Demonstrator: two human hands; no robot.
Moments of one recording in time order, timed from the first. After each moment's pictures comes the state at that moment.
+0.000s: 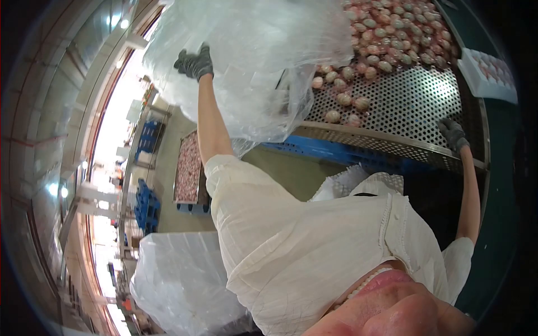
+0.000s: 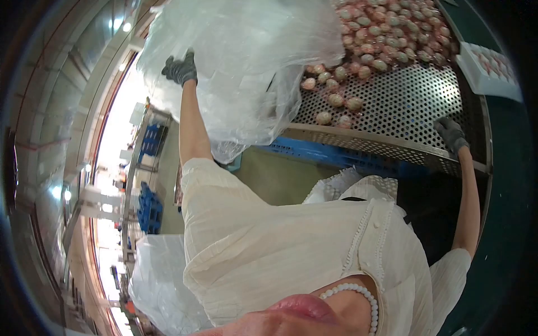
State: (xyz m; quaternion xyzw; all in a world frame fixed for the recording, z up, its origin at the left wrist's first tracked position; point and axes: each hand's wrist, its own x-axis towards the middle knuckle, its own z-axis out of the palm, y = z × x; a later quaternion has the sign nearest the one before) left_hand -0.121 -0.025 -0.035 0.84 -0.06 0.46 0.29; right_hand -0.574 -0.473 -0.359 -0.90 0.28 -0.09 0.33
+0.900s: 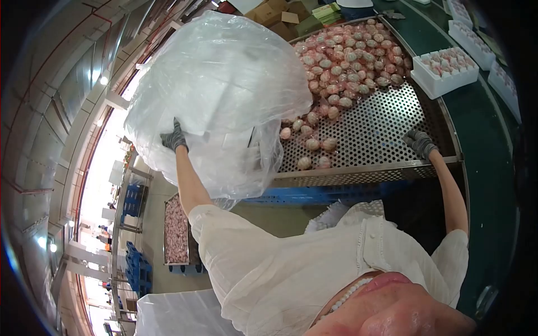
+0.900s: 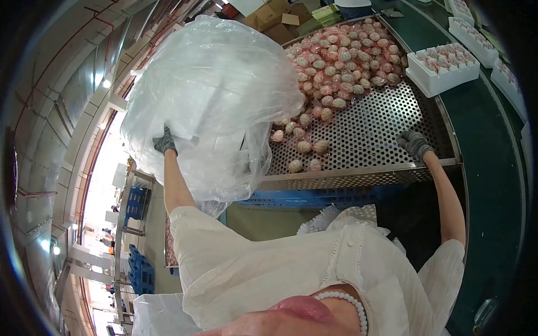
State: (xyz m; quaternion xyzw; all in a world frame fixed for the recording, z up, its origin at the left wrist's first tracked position) left_hand -0.070 0.008 -0.057 0.87 0.02 0.36 0.34; right_hand -0.577 -0.466 -0.346 -0.86 0.31 -0.12 0.39
